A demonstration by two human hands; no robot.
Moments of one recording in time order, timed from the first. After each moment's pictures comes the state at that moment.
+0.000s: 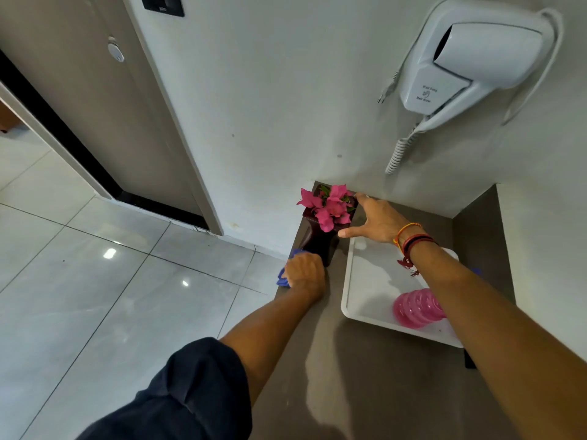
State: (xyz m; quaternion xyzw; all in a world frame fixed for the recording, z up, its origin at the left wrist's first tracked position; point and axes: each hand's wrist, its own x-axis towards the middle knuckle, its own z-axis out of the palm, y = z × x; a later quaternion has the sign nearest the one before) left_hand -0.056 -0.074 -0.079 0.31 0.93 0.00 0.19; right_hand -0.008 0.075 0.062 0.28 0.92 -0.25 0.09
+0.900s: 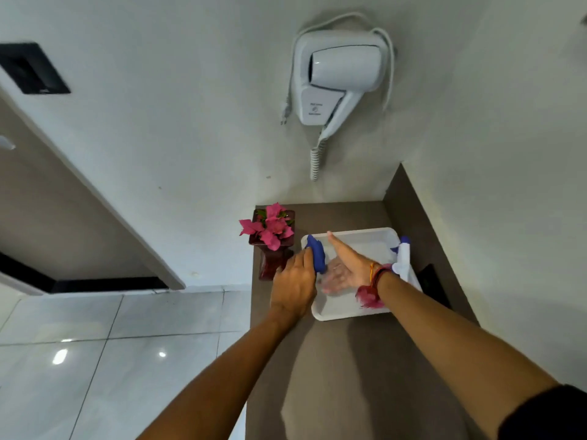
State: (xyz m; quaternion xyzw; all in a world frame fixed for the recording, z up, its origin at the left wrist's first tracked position) left_hand -0.031 -0.077 -0.029 0.60 0.78 0.17 0.06; right_hand 0.076 0.046 0.004 0.54 0.45 -0.71 0.02
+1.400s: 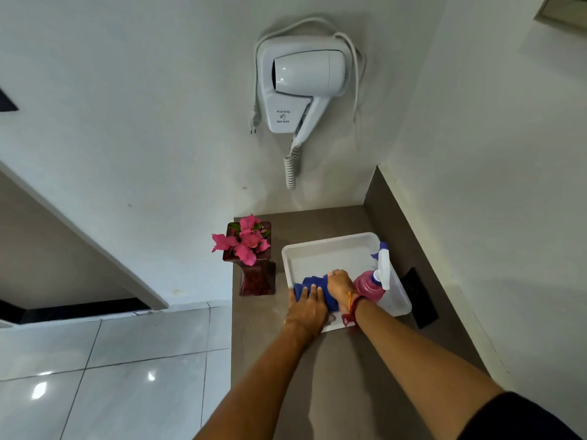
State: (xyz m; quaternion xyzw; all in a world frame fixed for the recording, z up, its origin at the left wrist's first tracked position) left_hand 0.024 -0.039 -0.091 0.67 0.71 -0.07 0.18; right_hand 0.091 0.044 -0.050 0.66 0.50 -0.56 -0.10
